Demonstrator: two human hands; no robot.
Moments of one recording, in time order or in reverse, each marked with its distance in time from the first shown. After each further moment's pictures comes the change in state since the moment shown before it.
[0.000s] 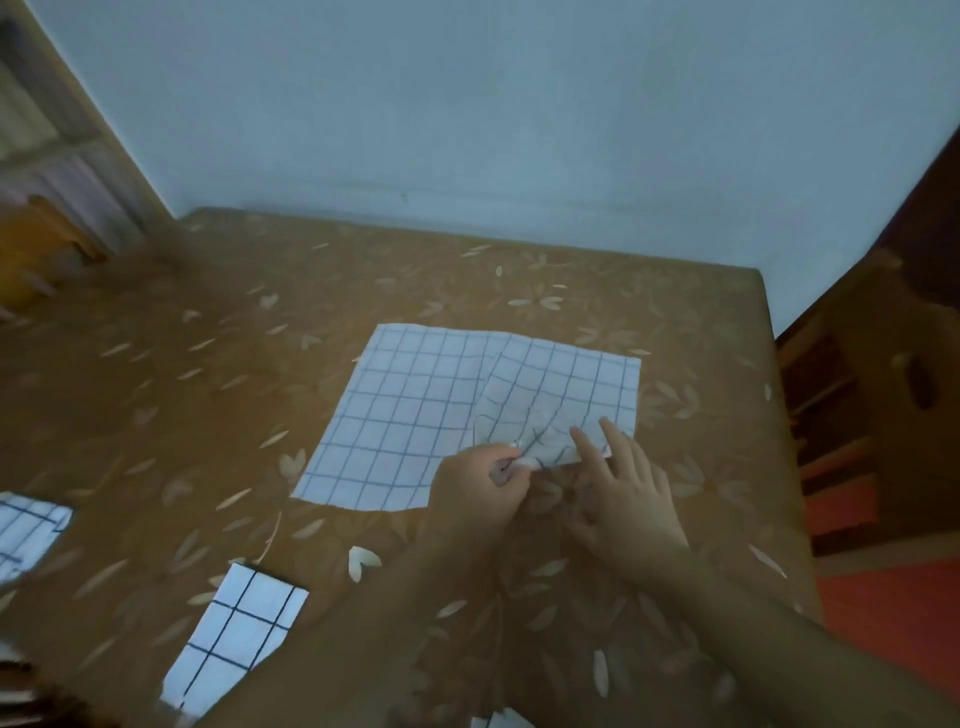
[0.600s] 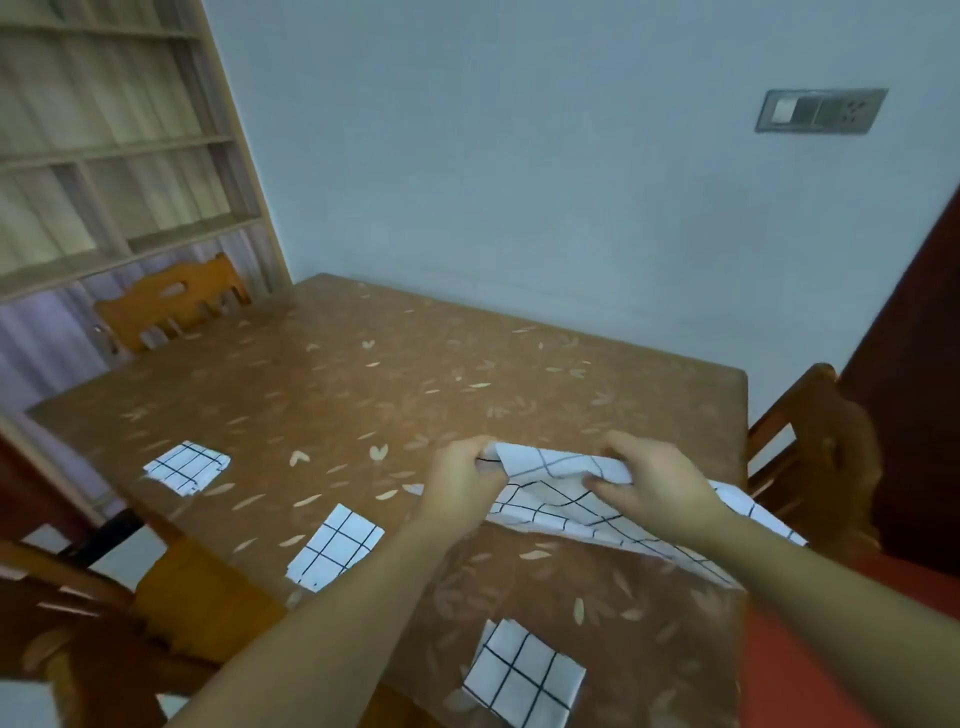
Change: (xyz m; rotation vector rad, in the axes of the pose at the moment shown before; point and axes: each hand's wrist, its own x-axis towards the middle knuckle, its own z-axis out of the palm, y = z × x) left_hand -0.115 0.098 -0.138 -0.191 0.044 -0.029; right_hand -0.105 -0.049 -0.179 0.186 0.076 -0.342
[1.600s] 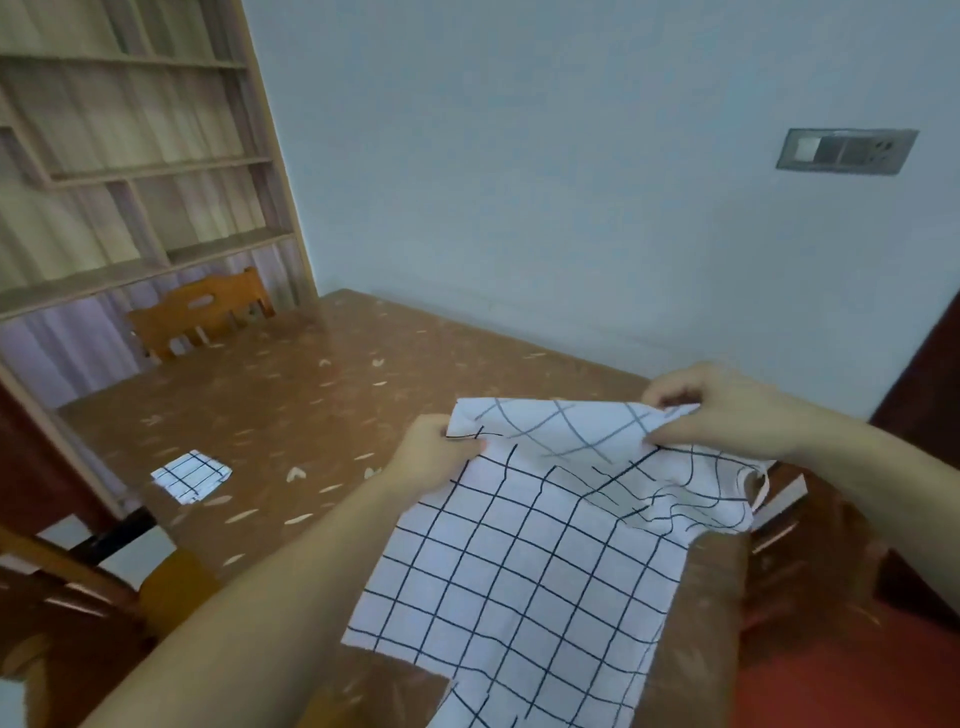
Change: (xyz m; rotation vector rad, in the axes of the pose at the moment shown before) left_hand 0.057 0.038 -0.029 -0.092 -0.017 -0.168; right_hand 0.060 0.023 -0.147 0.328 -0.261 -0.114
